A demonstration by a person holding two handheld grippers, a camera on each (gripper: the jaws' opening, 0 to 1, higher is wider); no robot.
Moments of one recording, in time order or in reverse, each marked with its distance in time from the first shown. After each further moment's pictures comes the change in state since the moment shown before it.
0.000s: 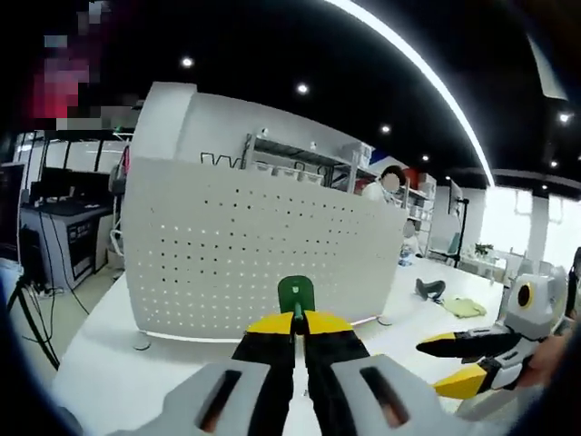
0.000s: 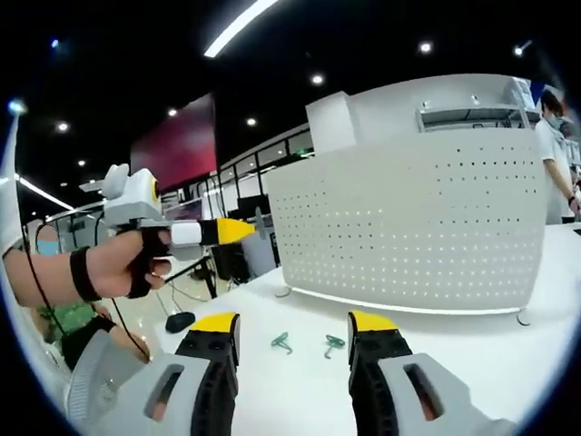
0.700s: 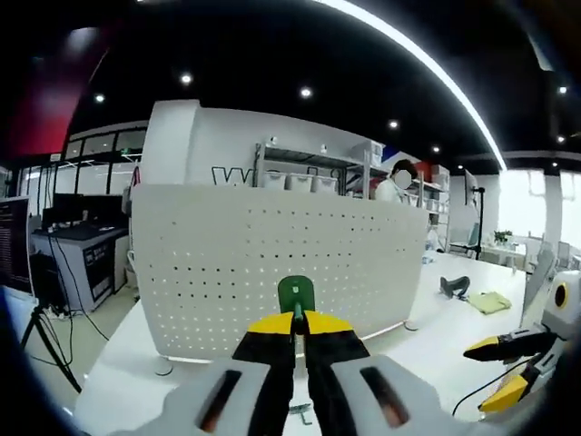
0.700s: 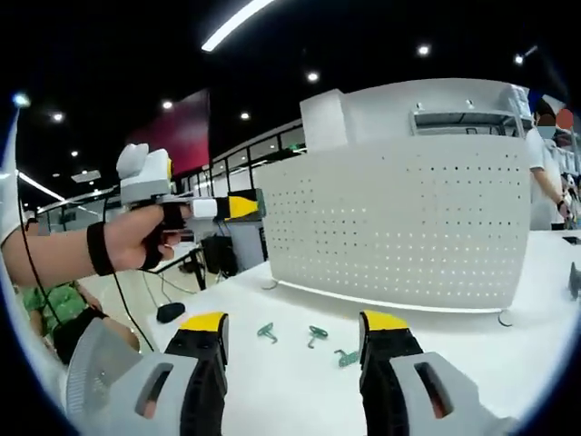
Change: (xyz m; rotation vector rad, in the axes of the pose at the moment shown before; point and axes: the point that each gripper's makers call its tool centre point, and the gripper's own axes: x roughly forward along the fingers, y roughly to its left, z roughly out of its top) left arm 0.025 0.016 0.022 0.078 -0.025 0.089; right arm -0.020 -0.013 -0.002 -0.033 0.024 -0.057
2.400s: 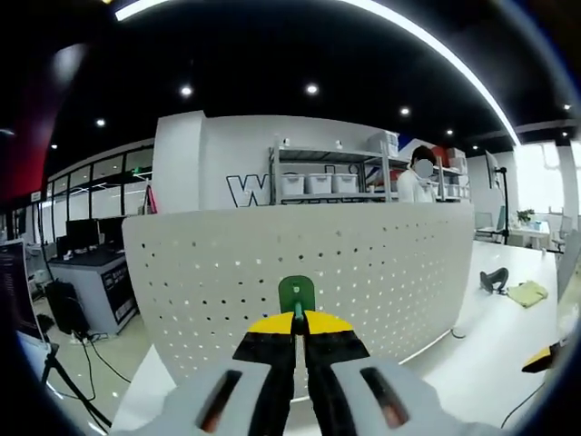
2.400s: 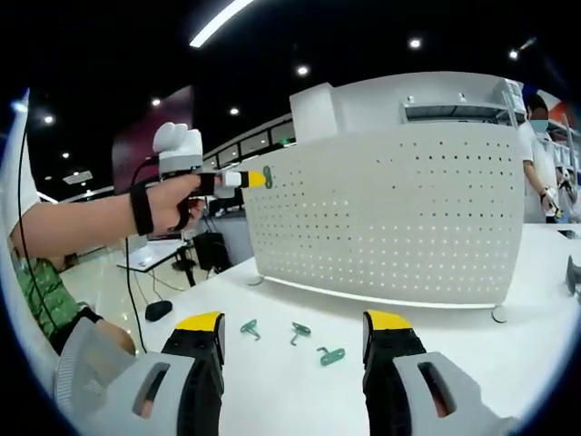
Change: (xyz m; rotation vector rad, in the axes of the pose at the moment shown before) left arm 0.084 0.042 0.038 0.100 -0.009 0.106; right arm 0.008 -0.031 -0.007 0.027 0.026 -0.028
